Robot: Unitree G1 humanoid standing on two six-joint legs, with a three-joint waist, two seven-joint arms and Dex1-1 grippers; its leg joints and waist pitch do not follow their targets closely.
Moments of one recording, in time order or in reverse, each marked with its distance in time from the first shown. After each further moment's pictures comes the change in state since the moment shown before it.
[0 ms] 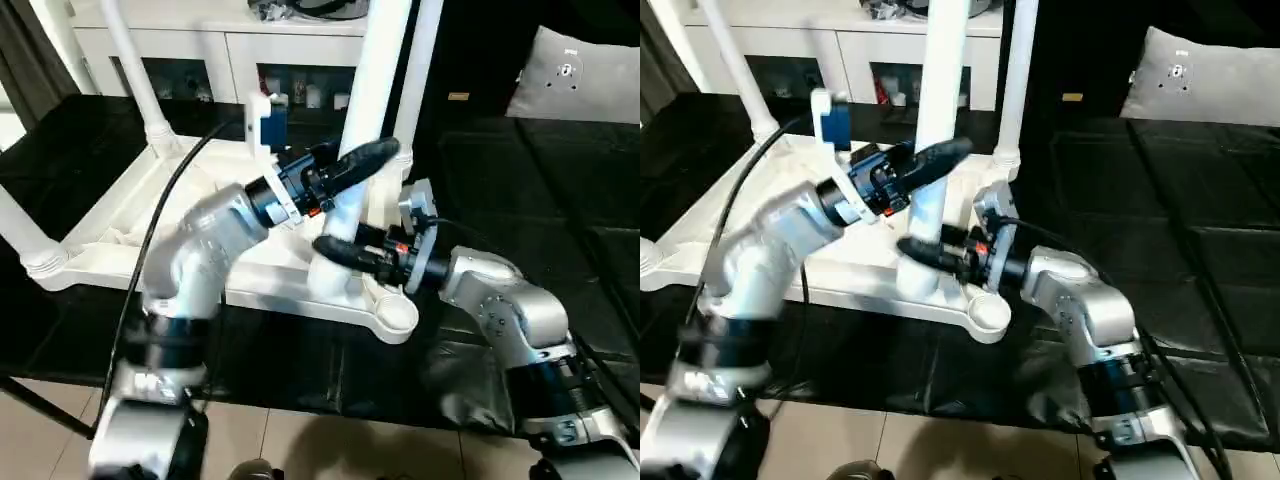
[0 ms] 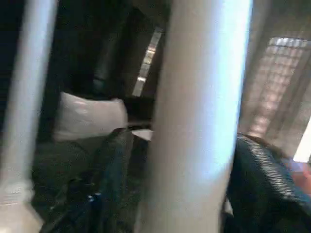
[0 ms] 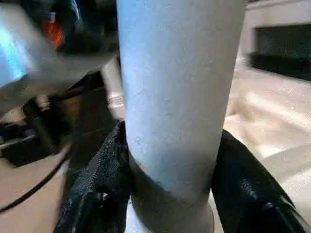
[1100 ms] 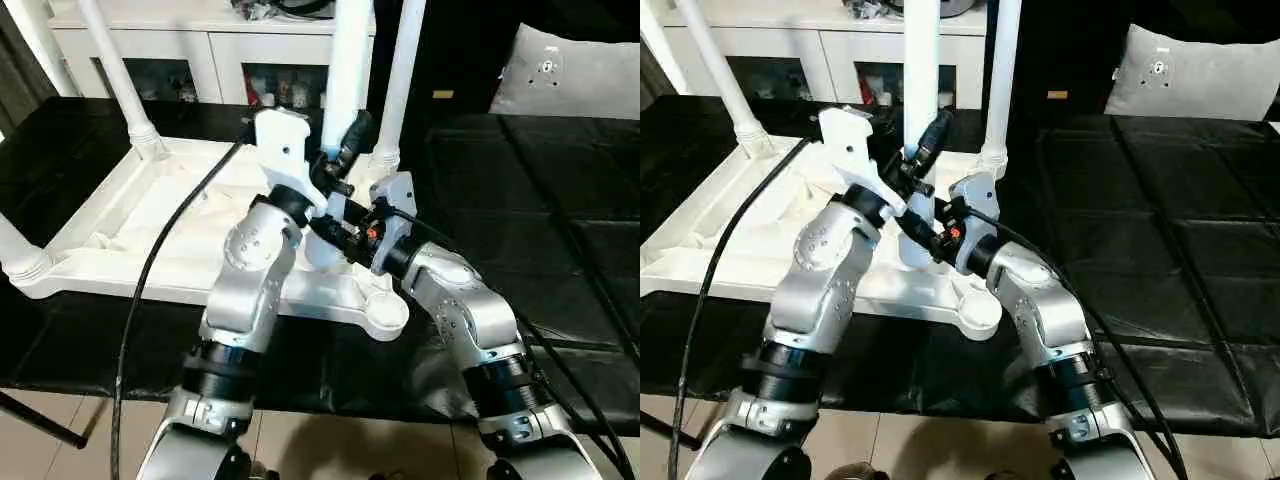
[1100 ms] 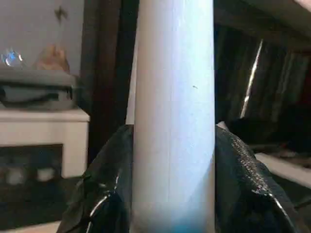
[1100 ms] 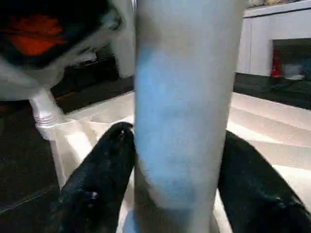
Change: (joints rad) left arm 0.019 -0.151 -0.039 0.053 0.295 -0.313 0.403; right arm -0.014 0.116 -0.011 0.074 -0.085 -0.109 -0.182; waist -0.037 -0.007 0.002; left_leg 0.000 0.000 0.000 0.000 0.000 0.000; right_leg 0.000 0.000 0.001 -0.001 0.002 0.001
